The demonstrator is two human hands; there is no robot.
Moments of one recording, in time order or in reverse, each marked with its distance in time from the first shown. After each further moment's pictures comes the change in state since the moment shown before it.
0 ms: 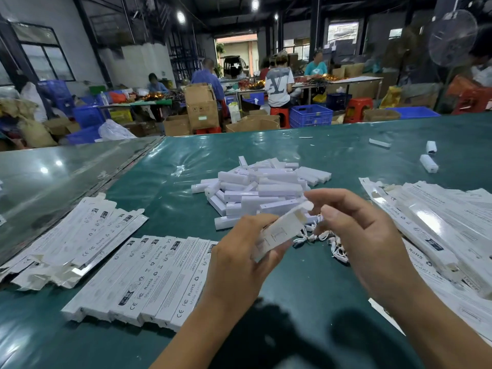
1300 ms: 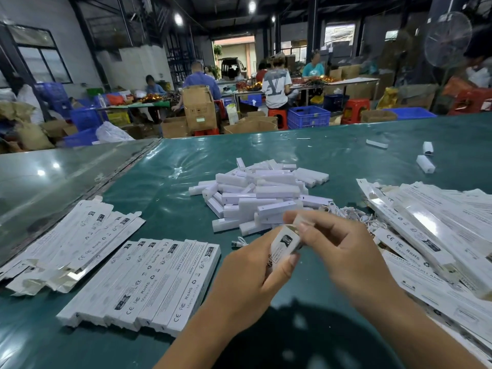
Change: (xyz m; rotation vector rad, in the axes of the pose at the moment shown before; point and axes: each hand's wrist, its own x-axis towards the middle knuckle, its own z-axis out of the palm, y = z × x) left_hand -0.002 0.016 -0.006 -0.012 -0.408 -0.160; right_hand -0.009 0.012 0.014 -0.144 0.001 0.095
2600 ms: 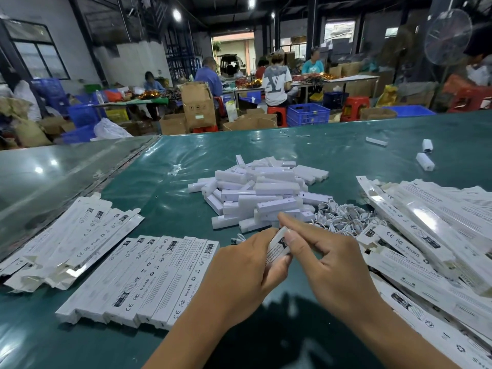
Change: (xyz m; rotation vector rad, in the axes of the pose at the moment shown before) left_hand -0.001 0.003 -0.011 0.279 -0.078 0.000; right_hand -0.011 0.016 0.017 -0.261 0.011 -0.214
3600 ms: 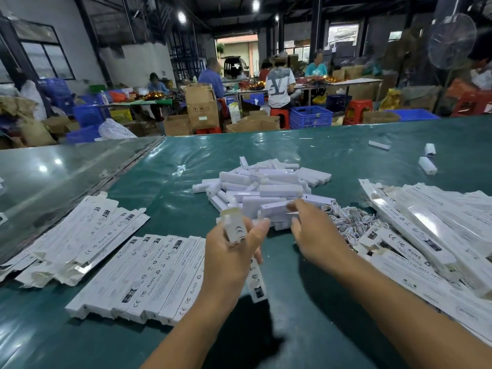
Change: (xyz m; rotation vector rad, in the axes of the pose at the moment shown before) left_hand 0.010 -0.016 0.013 -0.946 0.460 -0.331; right_hand 0.064 0.053 0.007 -0.602 -0.217 0.256
